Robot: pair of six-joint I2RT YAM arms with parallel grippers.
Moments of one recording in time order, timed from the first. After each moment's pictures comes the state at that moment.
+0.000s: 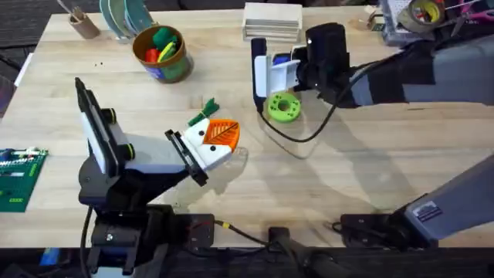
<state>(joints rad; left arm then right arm) -0.02 0.01 0.01 -0.08 0.92 -0.03 0.43 1.83 0.87 0.34 0.15 -1.34</state>
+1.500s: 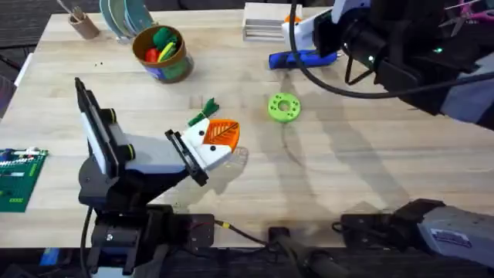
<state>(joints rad) -0.02 0.01 0.01 -0.08 0.92 -0.03 0.43 1.34 0.88 0.10 0.16 -0.12</state>
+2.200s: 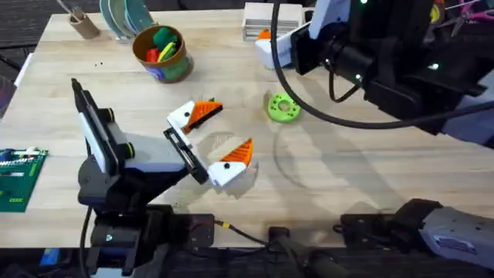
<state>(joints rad) -0.02 0.01 0.01 -0.08 0.89 -0.04 0.59 1.28 0.88 0.03 0.15 -0.03</state>
